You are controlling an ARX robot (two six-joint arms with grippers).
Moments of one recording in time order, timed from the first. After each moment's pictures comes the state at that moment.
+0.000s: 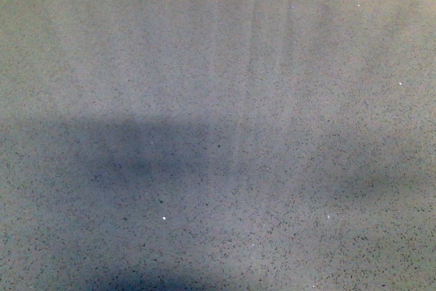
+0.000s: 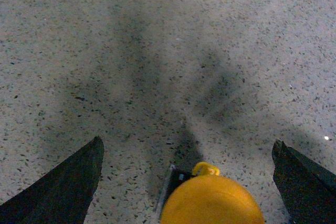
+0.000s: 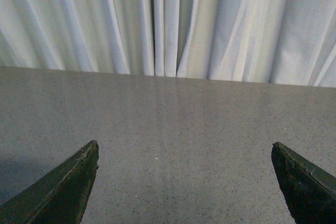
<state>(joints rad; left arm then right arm) 0.63 1.80 0.51 0.61 0.17 -0.02 0.00 0.00 0.02 0.00 0.00 0.00</state>
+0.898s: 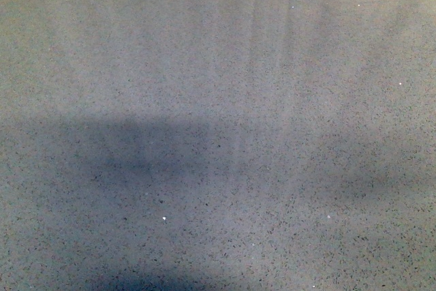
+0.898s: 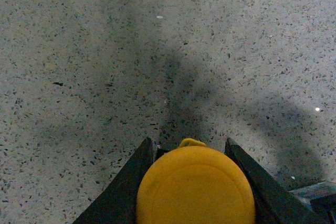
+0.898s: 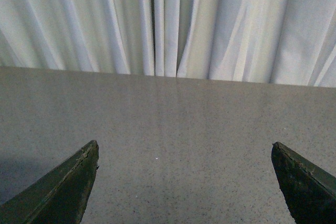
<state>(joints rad) 0.63 1.77 0.48 0.58 0.19 0.03 0.00 0.00 0.02 0.00 0.00 0.00</state>
